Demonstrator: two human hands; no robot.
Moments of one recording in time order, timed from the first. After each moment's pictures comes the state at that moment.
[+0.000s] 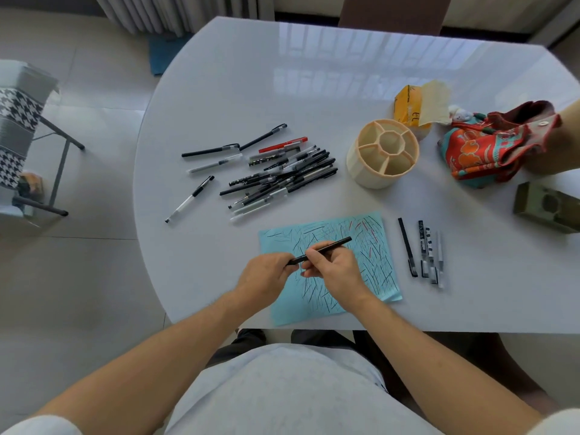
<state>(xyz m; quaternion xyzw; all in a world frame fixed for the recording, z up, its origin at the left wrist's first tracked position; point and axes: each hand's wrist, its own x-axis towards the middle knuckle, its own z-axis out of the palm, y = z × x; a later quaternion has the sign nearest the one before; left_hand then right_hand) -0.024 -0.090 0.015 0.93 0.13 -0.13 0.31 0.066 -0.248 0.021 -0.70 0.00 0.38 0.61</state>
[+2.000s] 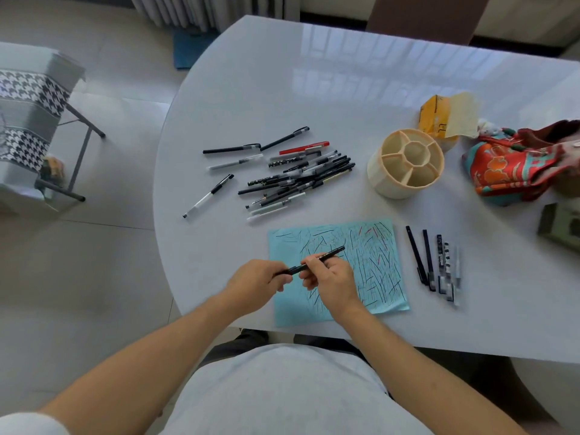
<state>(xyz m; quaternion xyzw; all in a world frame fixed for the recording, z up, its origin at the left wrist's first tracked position) -0.057 -0.051 0.014 0.88 0.18 -0.20 0.40 0.043 -0.214 0.021 -0.73 0.04 0.37 0.57</state>
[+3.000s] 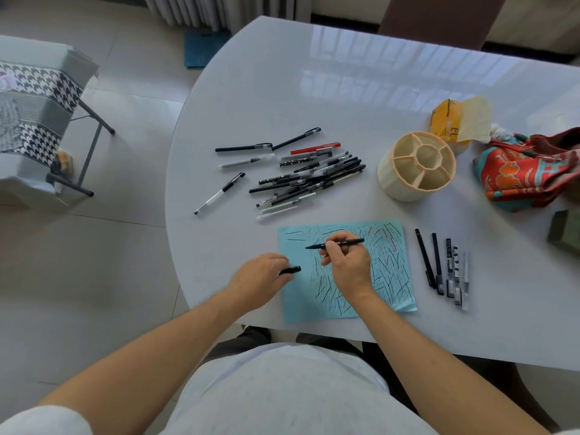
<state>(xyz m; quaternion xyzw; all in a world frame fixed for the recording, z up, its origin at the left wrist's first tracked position) -0.066 -0.041 -0.008 0.93 0.12 -0.11 0.32 0.069 -0.205 0.010 -0.79 -0.02 0.26 0.56</state>
